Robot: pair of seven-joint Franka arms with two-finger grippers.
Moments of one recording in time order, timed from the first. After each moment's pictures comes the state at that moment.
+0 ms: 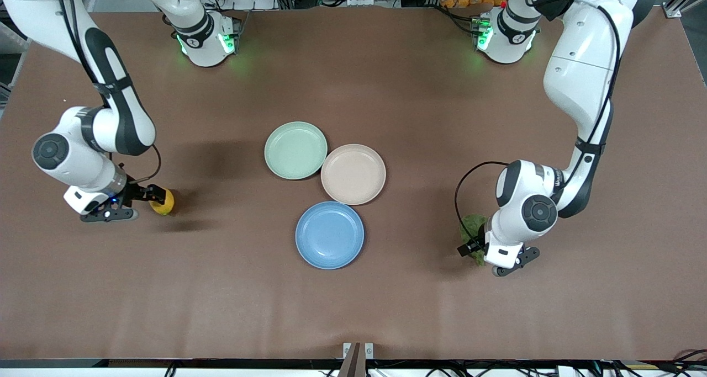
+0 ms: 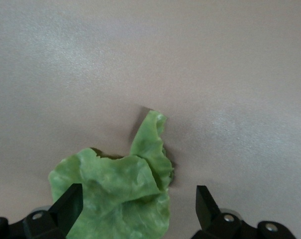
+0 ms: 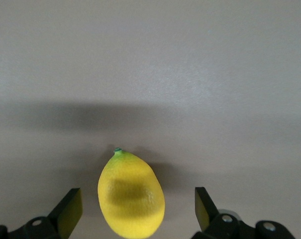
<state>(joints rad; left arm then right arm) -0.14 0.83 -0.14 -1.49 0.07 2.35 -0.75 -0.03 0.39 -0.08 -2.09 -0.02 2.51 -0.18</state>
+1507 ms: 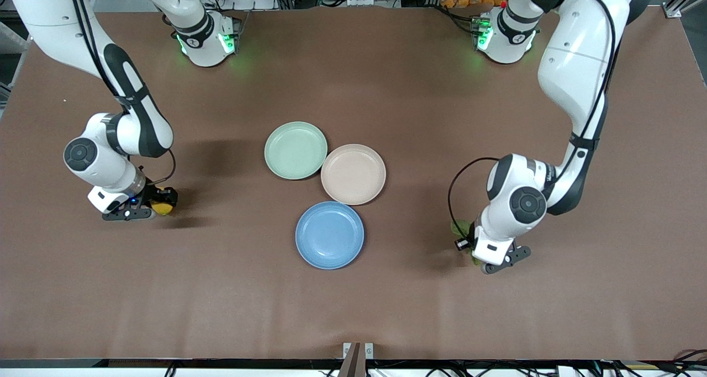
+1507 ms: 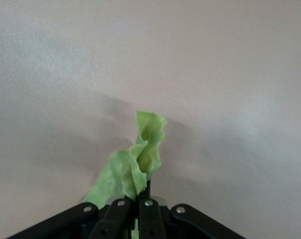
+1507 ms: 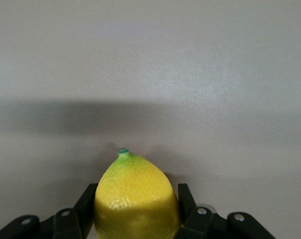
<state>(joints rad) -0.19 0.74 -0.15 -1.53 0.10 2.33 -0.75 -0.01 0.44 -0.06 -2.11 -0.02 2.56 -0.12</state>
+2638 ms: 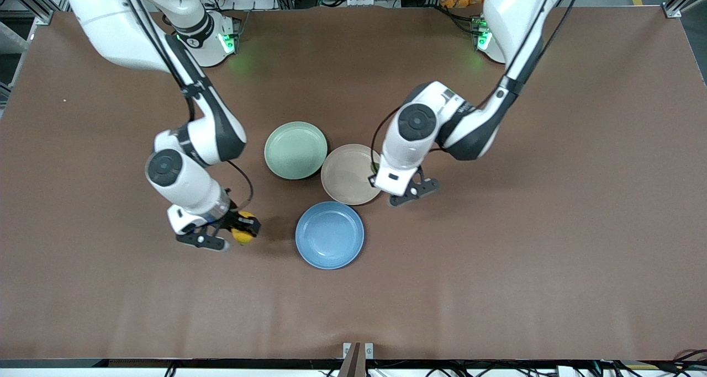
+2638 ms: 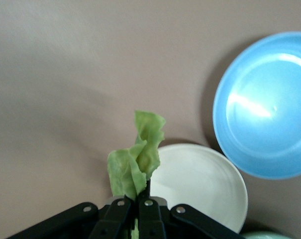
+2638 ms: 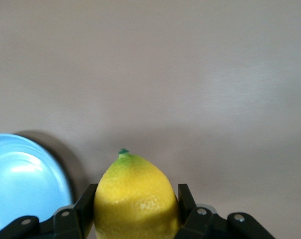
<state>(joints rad) -0.45 0.59 -0.28 -1.59 0.10 2.21 -1.15 0.22 0.61 0.13 -1.67 -0.02 2.46 0.58</state>
